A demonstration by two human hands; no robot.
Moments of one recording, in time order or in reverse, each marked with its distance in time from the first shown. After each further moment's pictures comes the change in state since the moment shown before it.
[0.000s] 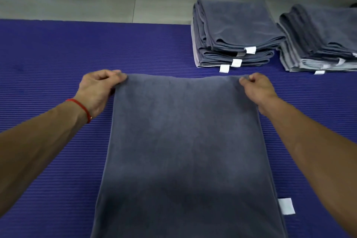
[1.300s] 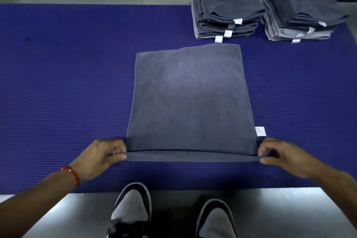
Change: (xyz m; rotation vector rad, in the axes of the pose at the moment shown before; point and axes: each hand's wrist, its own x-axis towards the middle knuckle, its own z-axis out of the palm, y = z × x) left_hand -0.279 -0.096 -0.124 0.947 -0.601 0.372; right_hand -0.285 0.158 -0.137 -0.376 -0.718 -0.332
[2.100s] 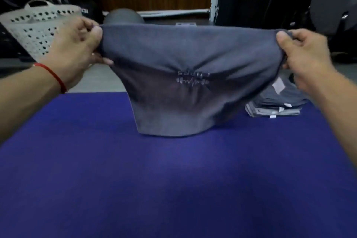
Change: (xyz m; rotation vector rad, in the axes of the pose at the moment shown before) left_hand 0.136 0.208 -0.332 -0.544 0.885 0.278; right_hand 0.052 -0.224 -0.306 0.614 1.124 -0.416
